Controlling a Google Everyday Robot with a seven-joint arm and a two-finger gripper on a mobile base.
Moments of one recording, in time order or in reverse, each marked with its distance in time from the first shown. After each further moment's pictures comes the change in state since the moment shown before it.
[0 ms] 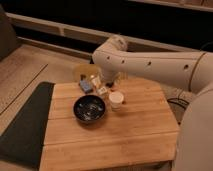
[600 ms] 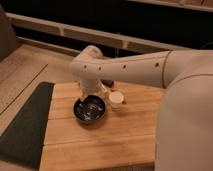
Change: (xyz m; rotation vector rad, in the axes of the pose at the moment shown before) arm 0.026 0.065 0.012 -0.041 0.106 0.049
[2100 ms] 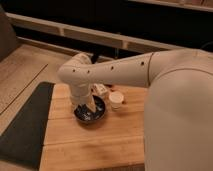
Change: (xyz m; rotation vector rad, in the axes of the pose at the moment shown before) arm 0.069 0.084 0.018 -0.039 0.235 0.161
